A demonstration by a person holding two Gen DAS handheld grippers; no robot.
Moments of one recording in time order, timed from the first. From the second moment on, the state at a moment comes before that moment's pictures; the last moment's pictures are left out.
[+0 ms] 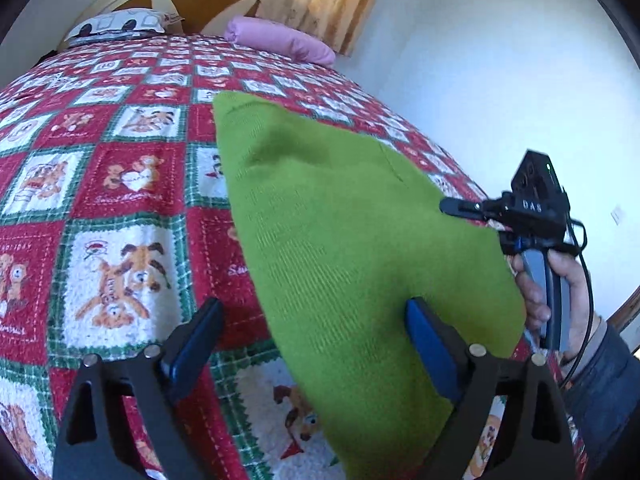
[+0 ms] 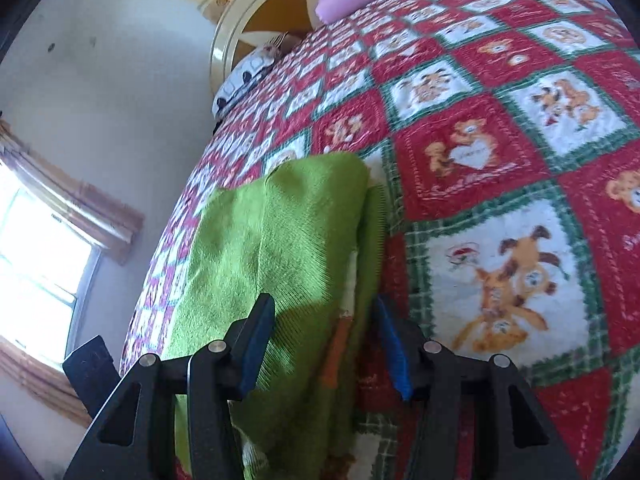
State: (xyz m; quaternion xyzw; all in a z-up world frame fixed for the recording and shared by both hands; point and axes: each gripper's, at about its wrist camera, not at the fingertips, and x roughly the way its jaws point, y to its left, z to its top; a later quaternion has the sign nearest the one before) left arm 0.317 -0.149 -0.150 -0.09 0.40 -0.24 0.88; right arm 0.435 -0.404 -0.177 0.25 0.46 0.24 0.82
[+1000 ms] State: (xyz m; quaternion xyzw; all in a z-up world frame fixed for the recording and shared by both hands) left arm 0.311 -0.175 -0.150 -0.02 0.41 -0.23 0.88; right arm 0.463 -0.389 -0.196 0.26 0.45 0.28 0.81
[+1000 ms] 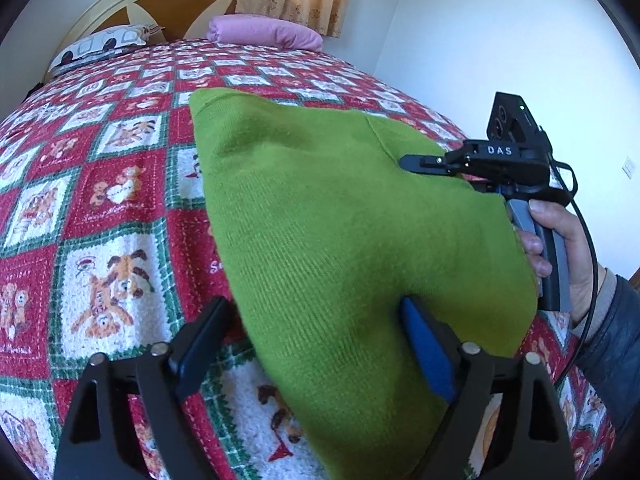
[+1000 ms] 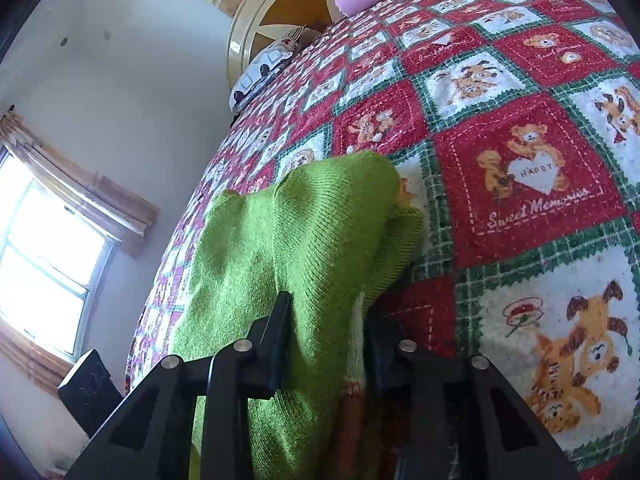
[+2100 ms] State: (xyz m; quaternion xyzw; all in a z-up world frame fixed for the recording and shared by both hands) left arm 0.268 -0.153 -0.094 0.01 0.40 -0.21 0.89; right arm 0.379 -0.343 -0.123 0.26 0.40 0.26 0.84
